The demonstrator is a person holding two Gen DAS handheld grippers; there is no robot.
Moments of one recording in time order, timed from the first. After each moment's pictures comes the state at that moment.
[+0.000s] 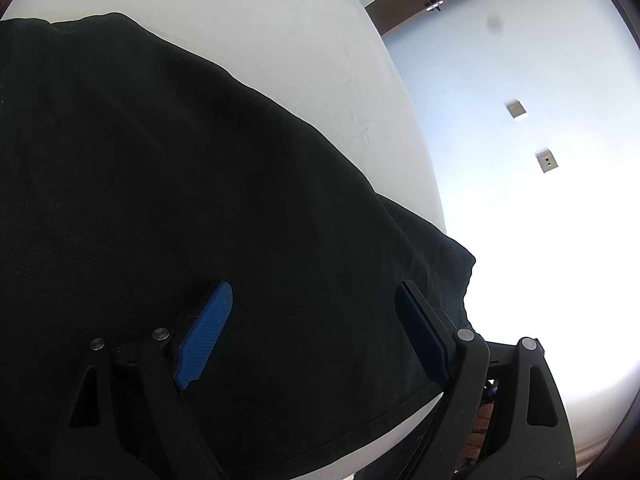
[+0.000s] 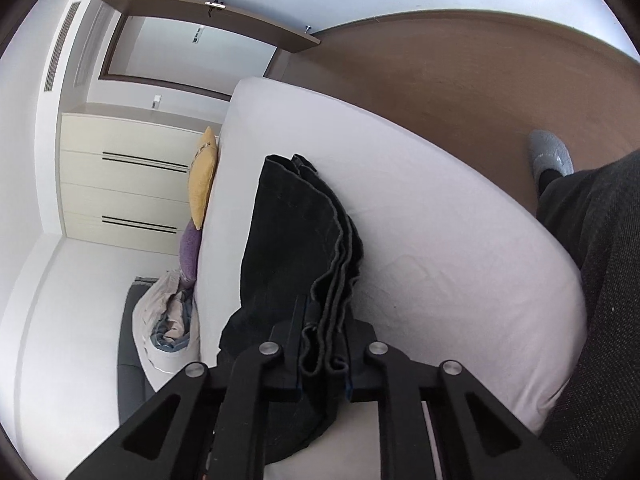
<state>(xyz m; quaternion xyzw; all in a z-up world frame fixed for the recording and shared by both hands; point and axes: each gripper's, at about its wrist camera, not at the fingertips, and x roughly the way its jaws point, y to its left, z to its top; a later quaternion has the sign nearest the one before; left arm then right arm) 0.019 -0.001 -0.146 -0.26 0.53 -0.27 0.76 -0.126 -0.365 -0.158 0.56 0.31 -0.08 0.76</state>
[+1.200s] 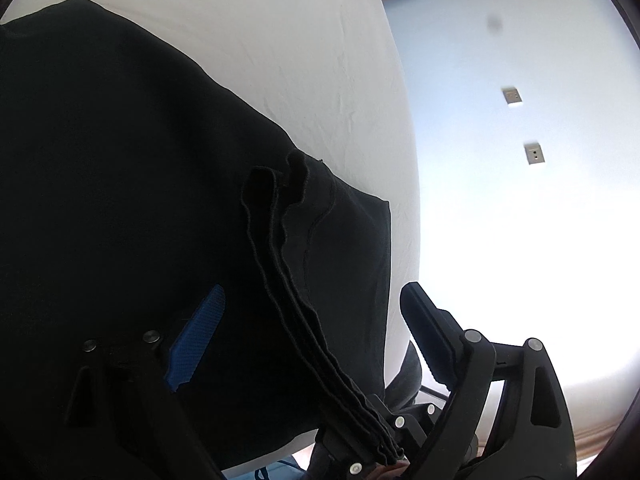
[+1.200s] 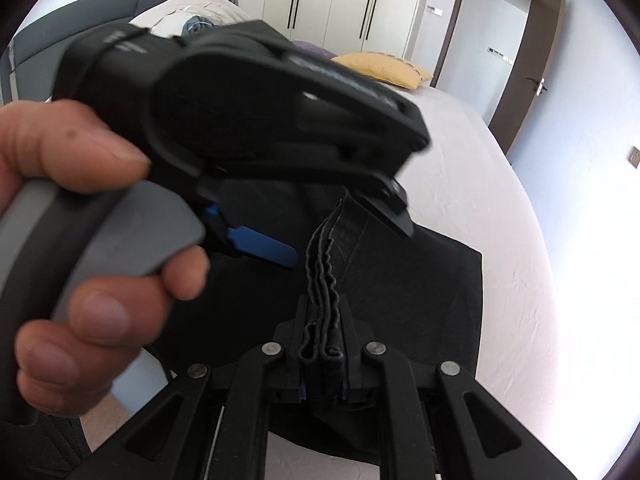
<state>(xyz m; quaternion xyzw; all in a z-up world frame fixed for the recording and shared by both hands) 0.080 -0.009 -0.130 -0.28 0.61 -0.31 0.67 -0.022 -0.043 -0.093 -0.11 0.41 0.04 0.91</state>
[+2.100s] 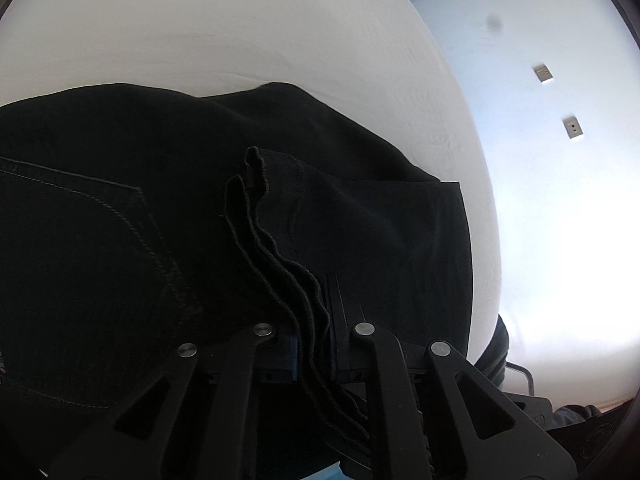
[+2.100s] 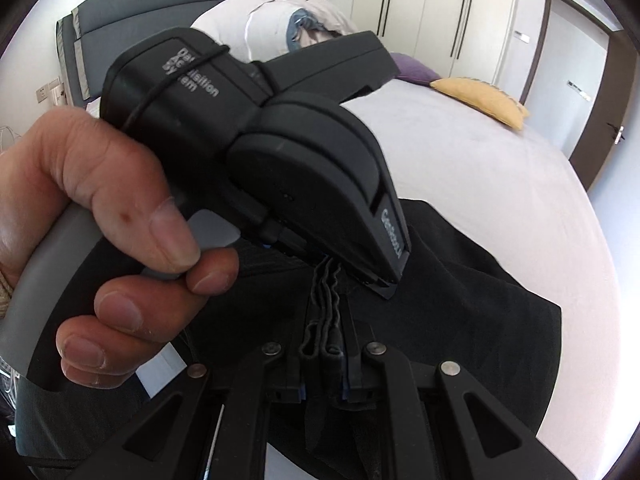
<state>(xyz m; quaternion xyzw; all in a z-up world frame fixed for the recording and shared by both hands) 0.128 0.124 -0.110 -0.16 0.61 -0.26 0.73 0.009 0.070 -0.108 -0.14 0.40 0.18 0.89</state>
